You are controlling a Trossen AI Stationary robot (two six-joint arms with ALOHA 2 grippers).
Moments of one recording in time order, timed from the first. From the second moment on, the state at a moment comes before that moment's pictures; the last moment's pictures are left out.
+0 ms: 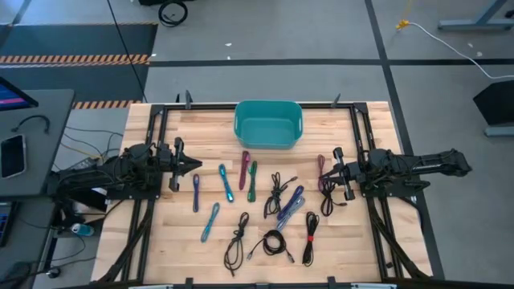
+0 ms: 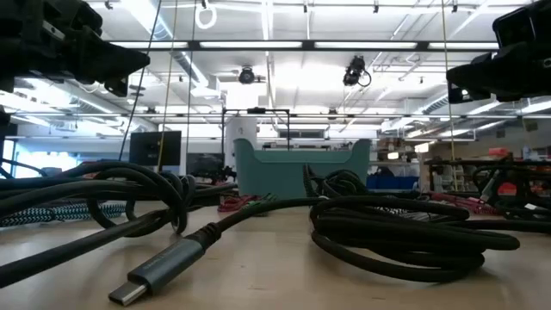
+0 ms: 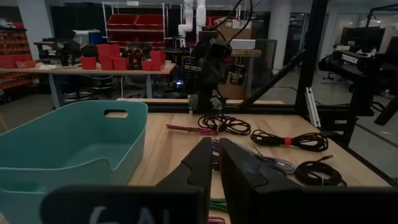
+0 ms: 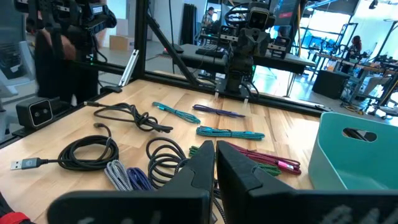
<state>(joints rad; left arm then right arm) 0.21 0.18 0.07 0.16 0.18 -0.01 0.04 0.13 0.01 0.07 -0.12 -0.18</state>
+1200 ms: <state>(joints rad) 0.21 0.18 0.07 0.16 0.11 -0.19 0.04 0.13 0.01 0.07 -0.12 -0.18</state>
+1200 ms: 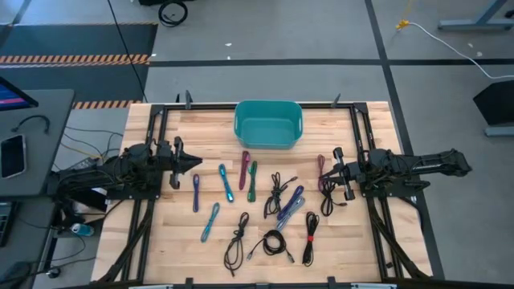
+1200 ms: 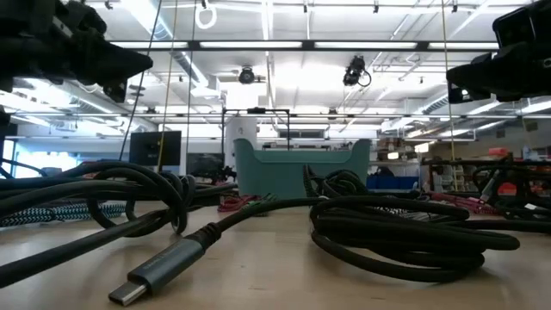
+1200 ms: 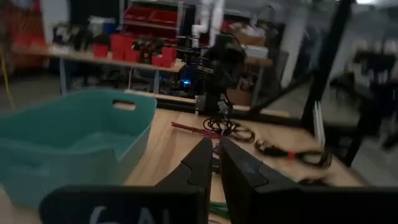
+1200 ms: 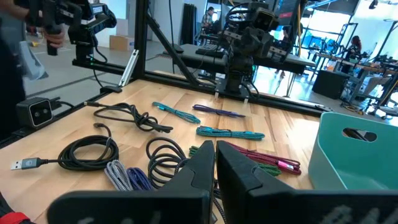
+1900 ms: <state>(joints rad) 0.21 0.18 0.07 0.35 -0.27 -0.82 0.02 0.13 0.01 0.11 0.28 -0.42</state>
